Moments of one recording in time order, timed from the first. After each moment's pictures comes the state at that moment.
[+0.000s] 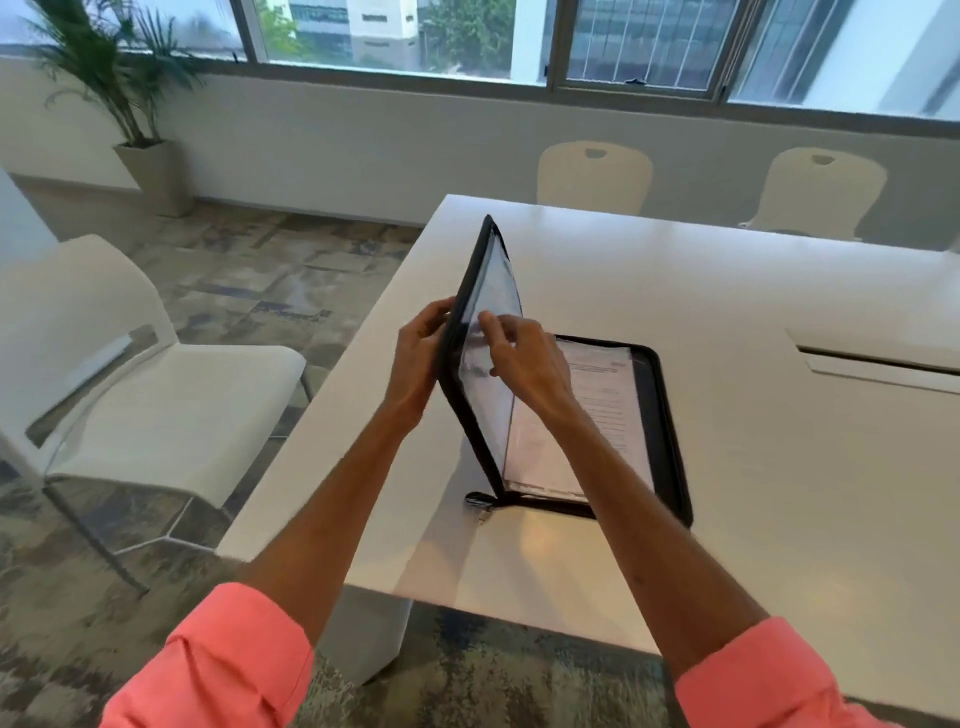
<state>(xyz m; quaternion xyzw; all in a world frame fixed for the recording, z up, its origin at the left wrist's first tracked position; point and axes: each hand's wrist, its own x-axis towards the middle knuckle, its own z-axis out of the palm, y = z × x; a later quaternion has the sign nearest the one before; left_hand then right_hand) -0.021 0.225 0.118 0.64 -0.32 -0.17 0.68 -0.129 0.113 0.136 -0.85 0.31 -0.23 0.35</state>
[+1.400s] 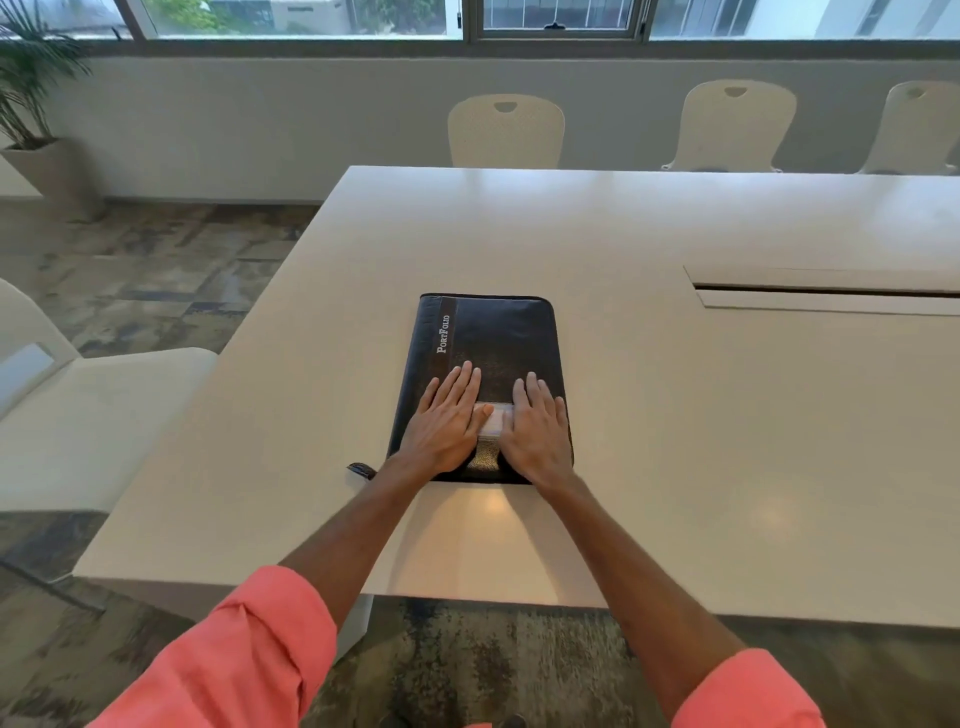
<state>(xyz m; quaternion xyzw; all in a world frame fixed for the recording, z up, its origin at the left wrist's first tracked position) -0.148 0.101 -0.032 0.82 -0.56 -0.09 0.10 -0.297 0.011 -0.026 -0.89 0.40 -0.10 0.20</state>
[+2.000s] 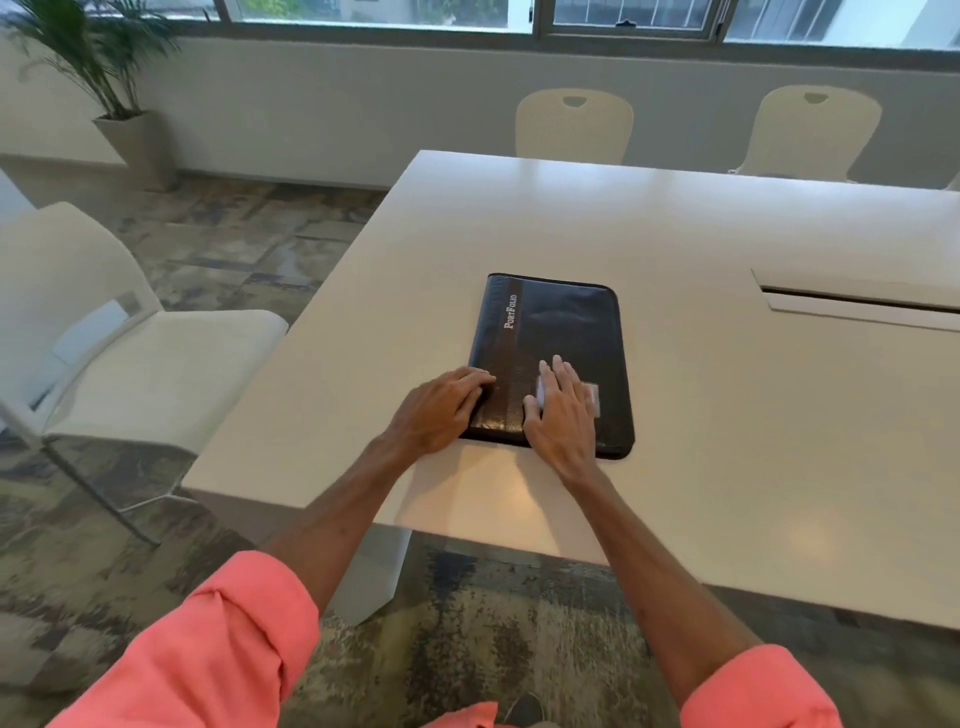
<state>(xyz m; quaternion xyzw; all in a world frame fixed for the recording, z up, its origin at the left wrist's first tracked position) -0.115 0.212 0.004 0.78 -0.58 -0.04 0.23 -0.278 0.069 -0.026 -0.89 0.36 -0.21 0.21</state>
